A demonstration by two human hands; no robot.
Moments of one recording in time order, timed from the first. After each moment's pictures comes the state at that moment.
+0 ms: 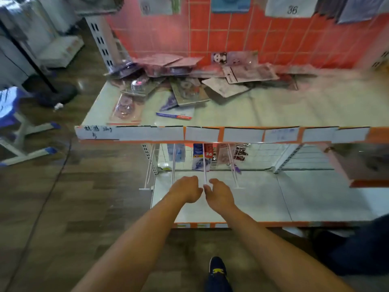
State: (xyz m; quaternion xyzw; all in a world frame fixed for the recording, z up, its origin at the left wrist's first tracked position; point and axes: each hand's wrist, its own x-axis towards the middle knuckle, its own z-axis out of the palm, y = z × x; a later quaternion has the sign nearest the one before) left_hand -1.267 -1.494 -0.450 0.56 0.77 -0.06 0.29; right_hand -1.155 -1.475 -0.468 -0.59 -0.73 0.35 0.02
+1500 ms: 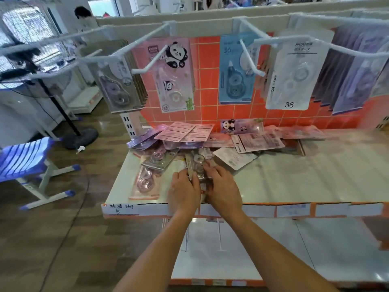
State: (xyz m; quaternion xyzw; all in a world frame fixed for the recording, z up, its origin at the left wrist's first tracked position) left_hand -1.325 -1.414 -0.312 0.39 0.85 0.34 0.05; right_hand -1.228 -1.364 -0.321 -0.44 -0.84 0.17 0.28
